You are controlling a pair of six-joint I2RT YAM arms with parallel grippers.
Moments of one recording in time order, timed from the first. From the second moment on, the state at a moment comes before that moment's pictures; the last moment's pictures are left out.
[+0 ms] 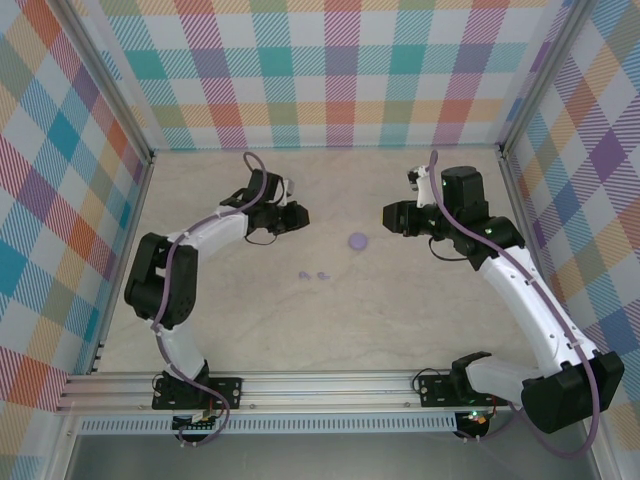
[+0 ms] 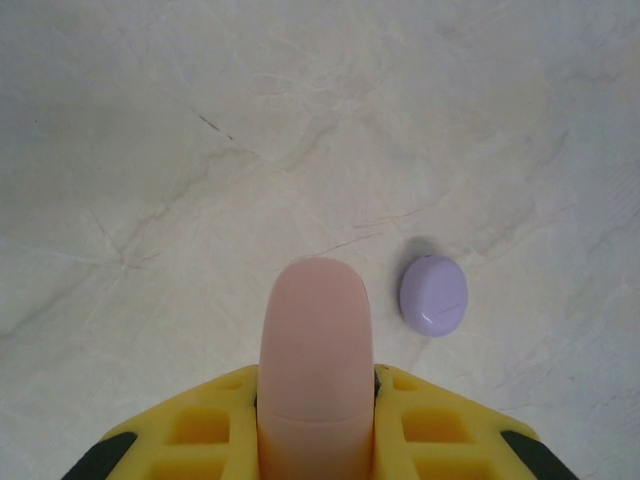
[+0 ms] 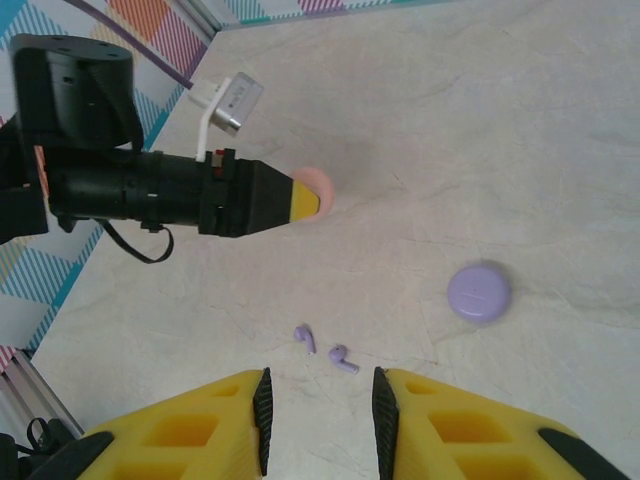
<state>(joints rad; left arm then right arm) -0.38 1.85 1.28 -0.32 0.38 -0.55 0.34 1.16 1.17 -0.64 -0.44 0.28</state>
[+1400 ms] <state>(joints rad) -0.35 2.08 1.49 -0.52 0.30 -0.43 0.34 1.17 1.15 -0.70 -0.37 0.25</state>
